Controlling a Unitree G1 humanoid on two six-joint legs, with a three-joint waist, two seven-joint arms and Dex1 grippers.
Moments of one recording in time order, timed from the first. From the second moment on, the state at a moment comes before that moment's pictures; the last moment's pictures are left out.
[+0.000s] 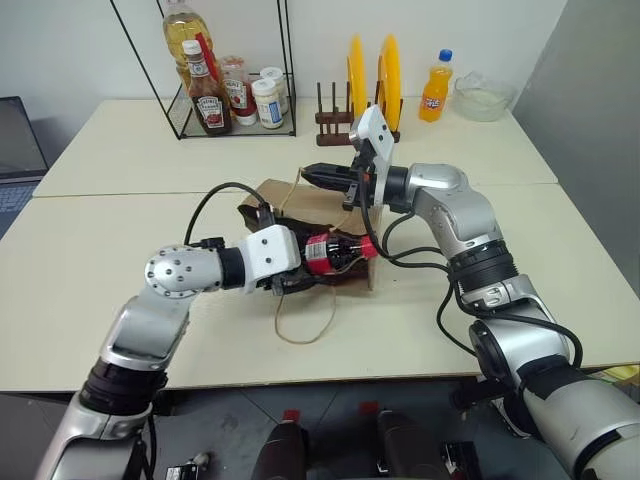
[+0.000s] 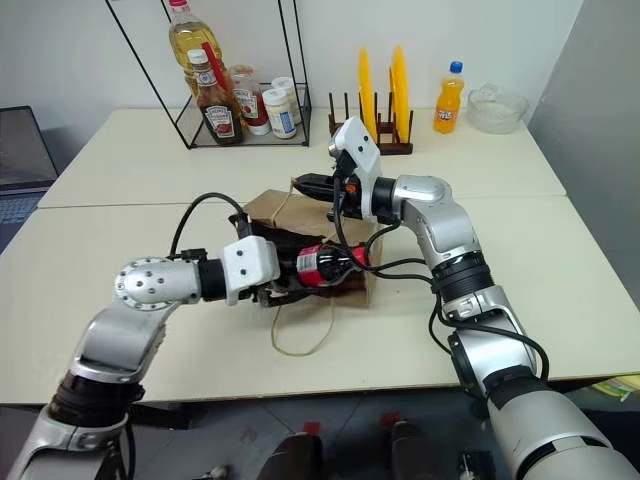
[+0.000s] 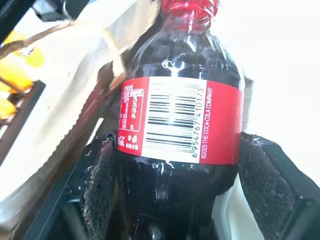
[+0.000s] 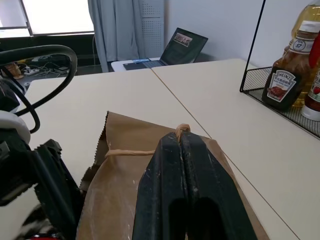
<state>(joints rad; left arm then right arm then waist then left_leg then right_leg) -0.39 0.74 -0.08 -0.34 -0.14 0.30 -1.05 -1.09 -0.19 0.14 0.51 0.26 0.32 0.98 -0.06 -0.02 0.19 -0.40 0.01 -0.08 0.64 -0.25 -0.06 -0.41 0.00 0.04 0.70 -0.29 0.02</state>
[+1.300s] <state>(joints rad) -0.78 0.75 0.06 0.77 -0.09 0.38 -0.73 -1.02 -0.21 0.16 0.43 0.25 0.34 0.99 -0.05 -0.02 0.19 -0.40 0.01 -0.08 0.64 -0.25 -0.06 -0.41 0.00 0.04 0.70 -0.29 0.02</state>
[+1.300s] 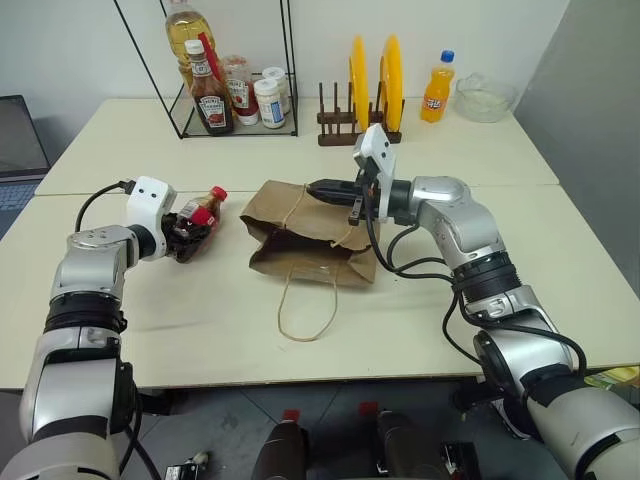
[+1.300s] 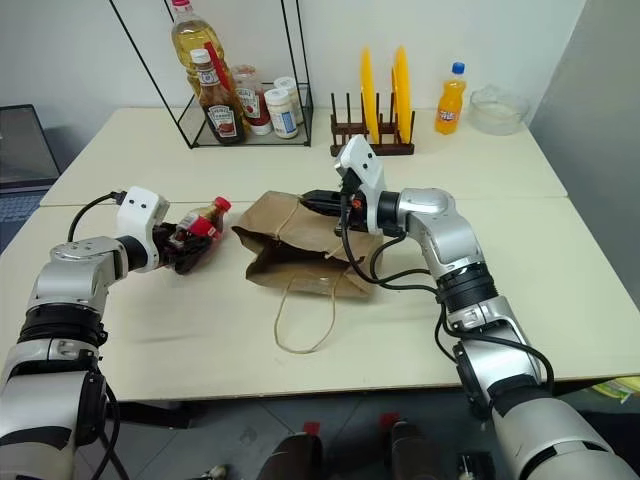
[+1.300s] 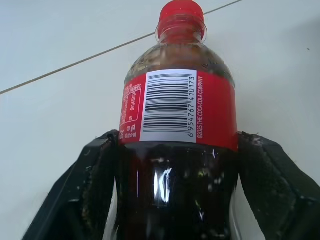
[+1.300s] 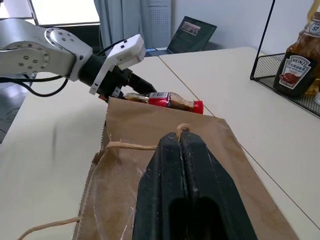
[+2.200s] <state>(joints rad) -0.39 0.96 0.35 -0.21 -0.54 0.72 -1.01 -1.36 -0.21 0.16 0.99 0.08 0.01 0.89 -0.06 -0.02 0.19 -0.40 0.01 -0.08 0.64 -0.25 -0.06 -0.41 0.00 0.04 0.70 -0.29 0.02</state>
